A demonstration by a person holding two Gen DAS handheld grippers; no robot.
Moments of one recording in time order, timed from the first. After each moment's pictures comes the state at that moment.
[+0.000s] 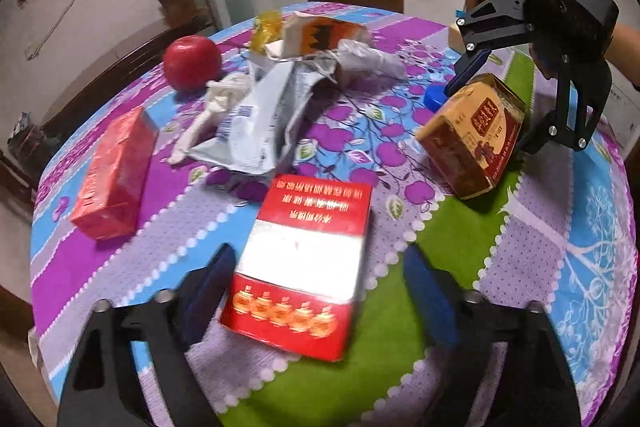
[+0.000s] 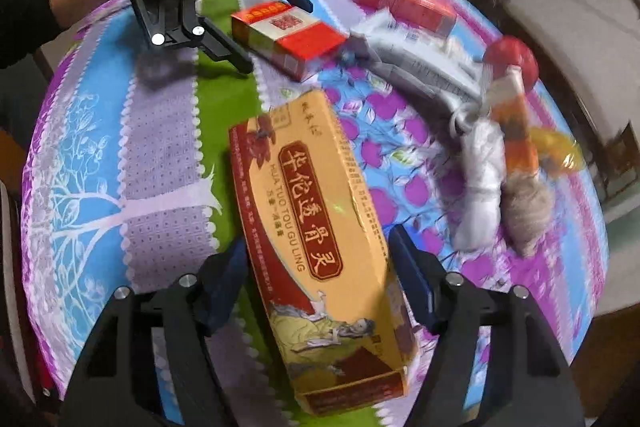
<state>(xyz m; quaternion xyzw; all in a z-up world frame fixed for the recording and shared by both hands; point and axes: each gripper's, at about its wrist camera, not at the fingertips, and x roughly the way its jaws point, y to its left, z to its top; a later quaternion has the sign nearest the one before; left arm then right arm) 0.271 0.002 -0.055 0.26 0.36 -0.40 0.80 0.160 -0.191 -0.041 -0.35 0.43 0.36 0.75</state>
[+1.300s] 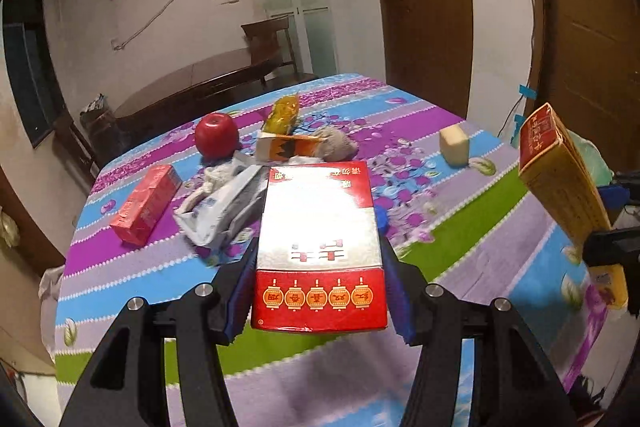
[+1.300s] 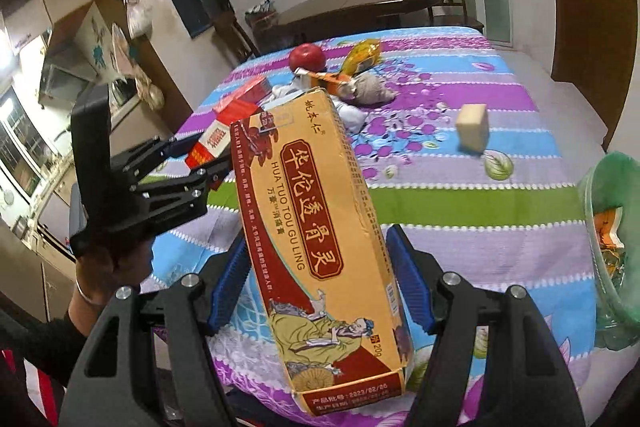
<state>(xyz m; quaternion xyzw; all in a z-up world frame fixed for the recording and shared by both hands) 0.161 -0.104 0.021 0.17 0.30 -0.26 0.90 0.014 -0.284 0.034 0.11 0.39 0.11 0.91</state>
